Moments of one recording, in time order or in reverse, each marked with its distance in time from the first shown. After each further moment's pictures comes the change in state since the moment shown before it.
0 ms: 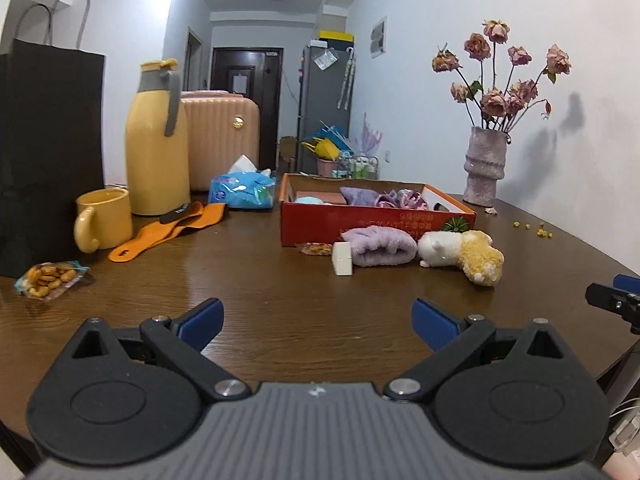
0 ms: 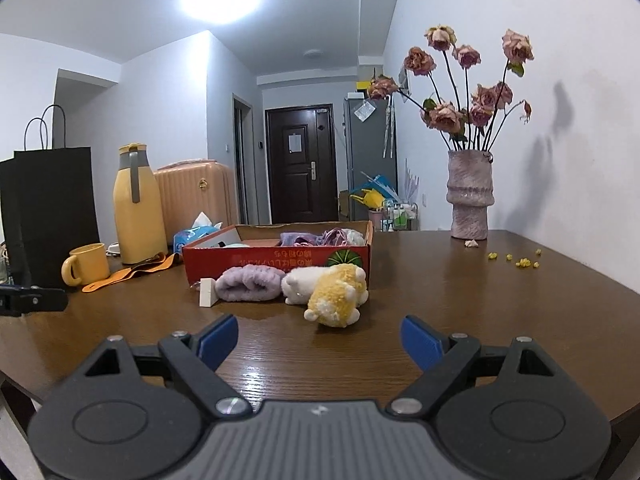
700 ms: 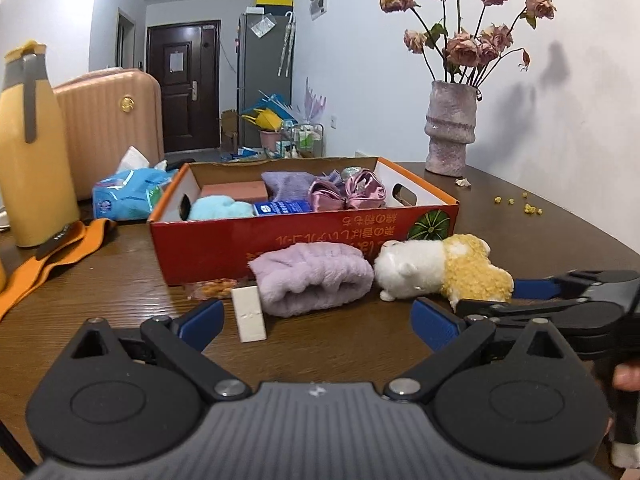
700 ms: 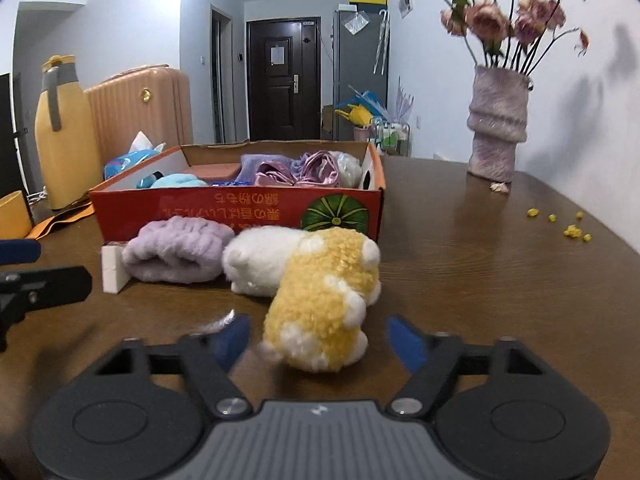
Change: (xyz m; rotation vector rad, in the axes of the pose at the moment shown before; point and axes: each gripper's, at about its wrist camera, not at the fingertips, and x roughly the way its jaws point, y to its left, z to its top) left arm 0.171 -0.060 0.044 0.102 0.103 -0.142; right arm 0.208 -0.005 0.023 -0.017 0.294 -0.054
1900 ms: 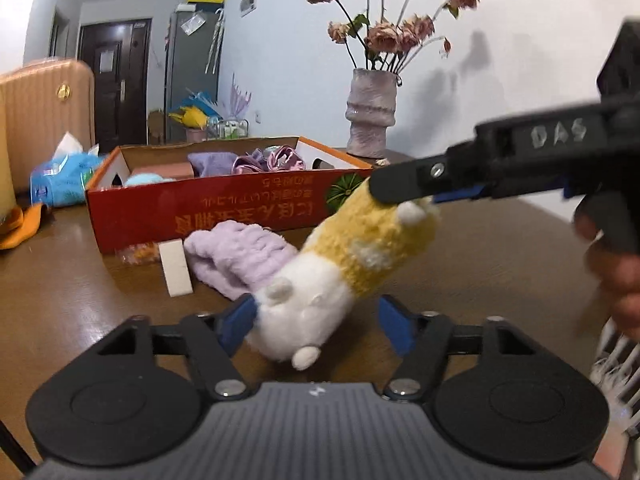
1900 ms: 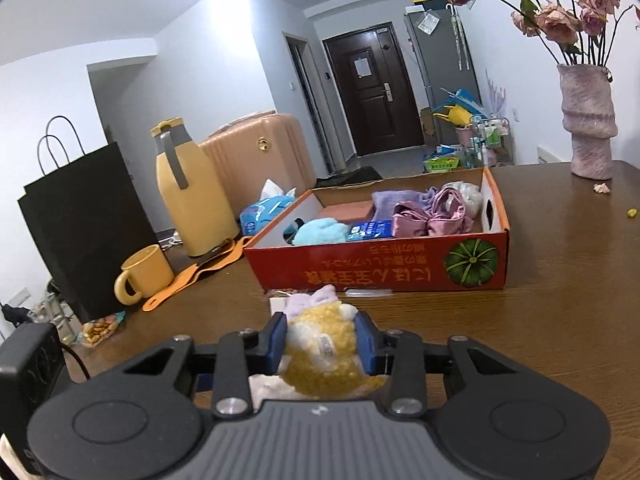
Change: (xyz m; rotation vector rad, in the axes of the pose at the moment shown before) left arm -0.017 -0.004 -0.037 0.069 0.006 -0.229; right arm -0.067 0.015 0.035 0.101 -0.037 0.382
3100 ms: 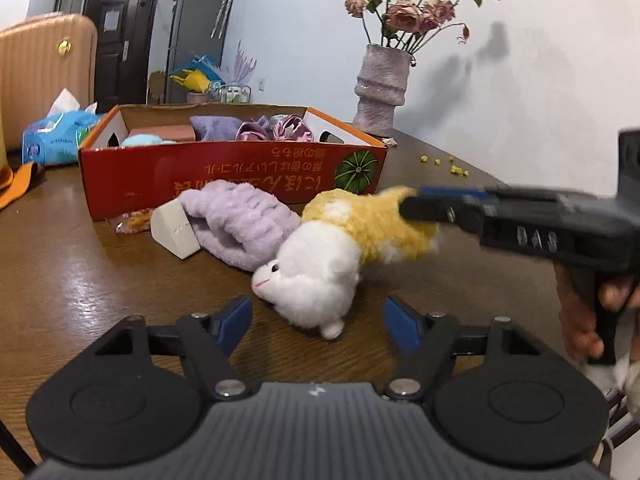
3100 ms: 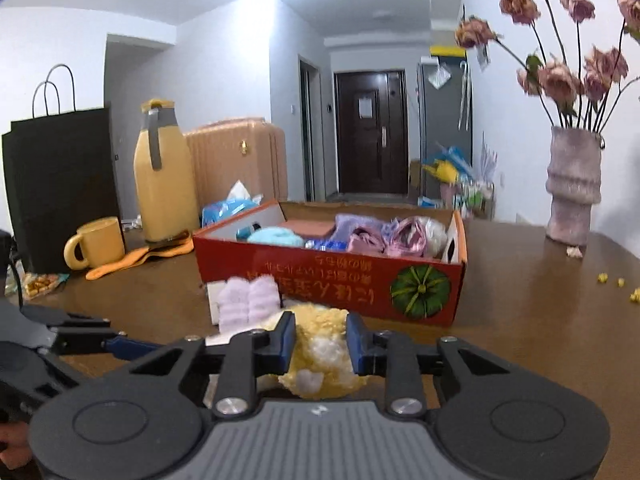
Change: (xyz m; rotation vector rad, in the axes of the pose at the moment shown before) left arm 0.014 0.014 0.000 -0.102 0.083 -0.035; right arm 0.018 -0.021 -0.030 -0.229 -0.070 -0.118
